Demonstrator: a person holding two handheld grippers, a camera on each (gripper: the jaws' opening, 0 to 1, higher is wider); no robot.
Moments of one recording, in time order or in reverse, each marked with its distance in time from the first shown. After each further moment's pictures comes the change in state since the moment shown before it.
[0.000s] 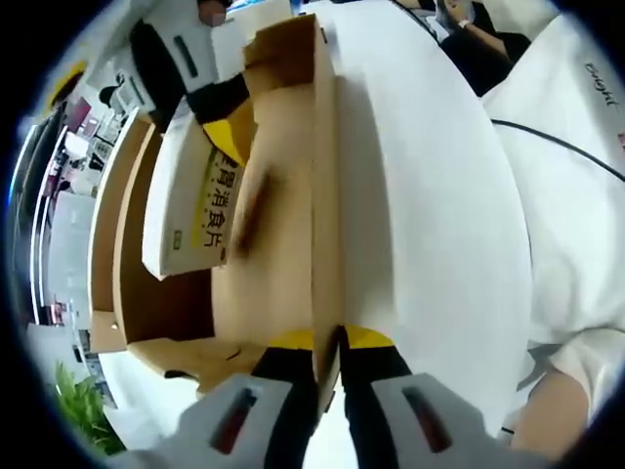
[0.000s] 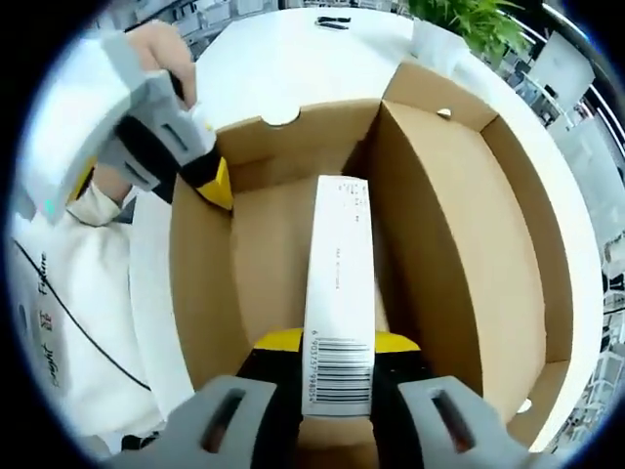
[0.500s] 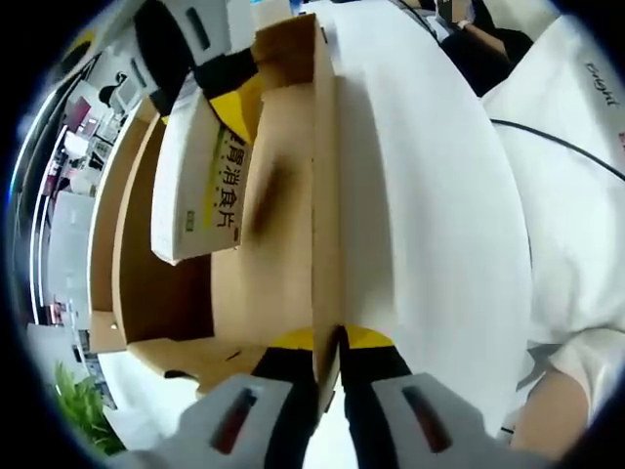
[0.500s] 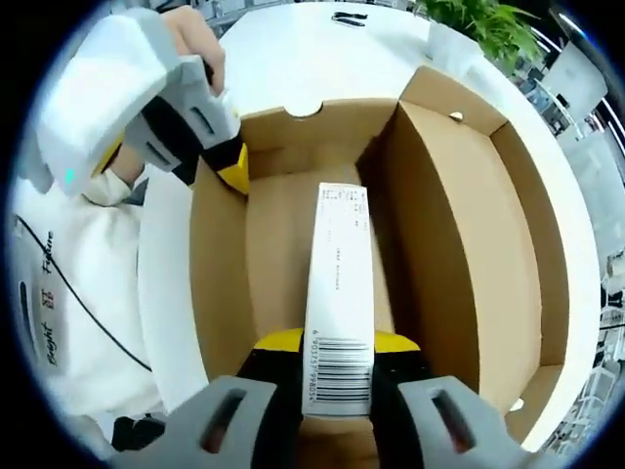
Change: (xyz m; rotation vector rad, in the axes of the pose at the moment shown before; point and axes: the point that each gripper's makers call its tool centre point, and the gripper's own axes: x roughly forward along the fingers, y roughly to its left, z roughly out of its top) left arm 0.000 0.000 0.000 0.000 0.001 -0.005; right arm -0.007 0.001 -0.008 -0.095 0.021 0.018
